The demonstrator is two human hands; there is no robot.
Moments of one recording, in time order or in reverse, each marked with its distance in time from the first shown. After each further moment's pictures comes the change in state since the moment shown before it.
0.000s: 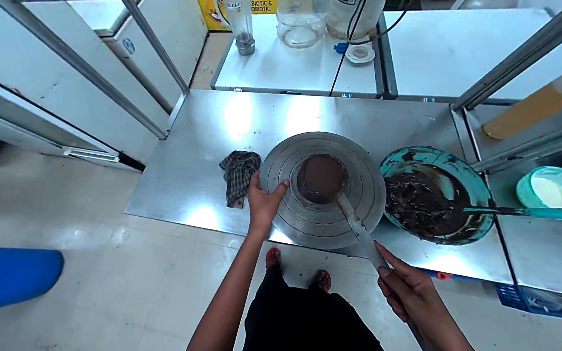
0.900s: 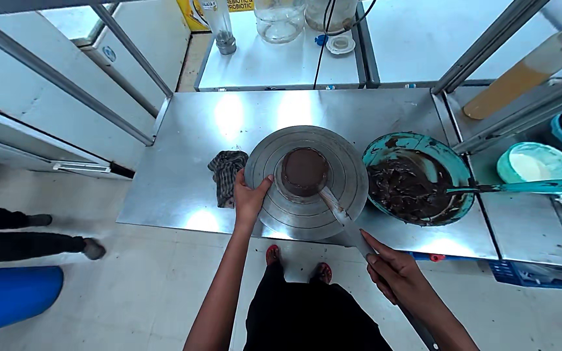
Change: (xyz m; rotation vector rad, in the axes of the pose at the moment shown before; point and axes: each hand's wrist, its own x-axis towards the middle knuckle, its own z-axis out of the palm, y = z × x) left_hand 0.008 -0.001 0.001 -0.020 0.003 0.018; right_hand 0.001 0.008 -0.012 -0.037 -0.078 -0.044
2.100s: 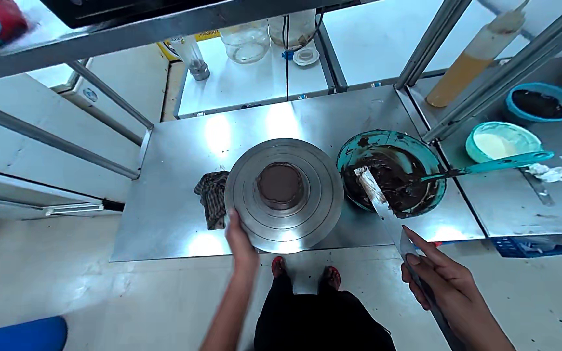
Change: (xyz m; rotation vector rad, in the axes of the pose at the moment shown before) left_hand -0.048 -0.018 0.013 -0.320 0.079 -0.239; right_hand -0.040 -0.008 -0.040 0.096 0.339 -0.178
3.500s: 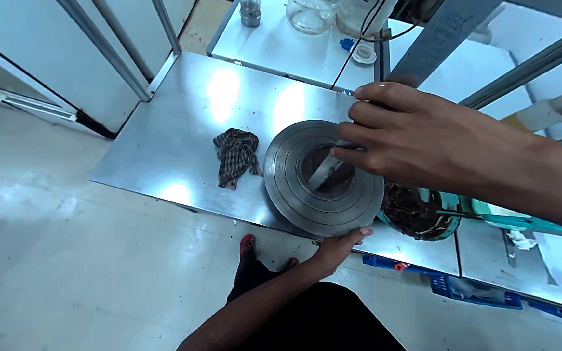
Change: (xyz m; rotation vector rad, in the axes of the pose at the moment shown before) left_hand -0.079 -0.061 0.066 -0.212 -0.763 -0.208; right_hand 0.139 -0.239 0.205 -1.884 -0.930 -1.803
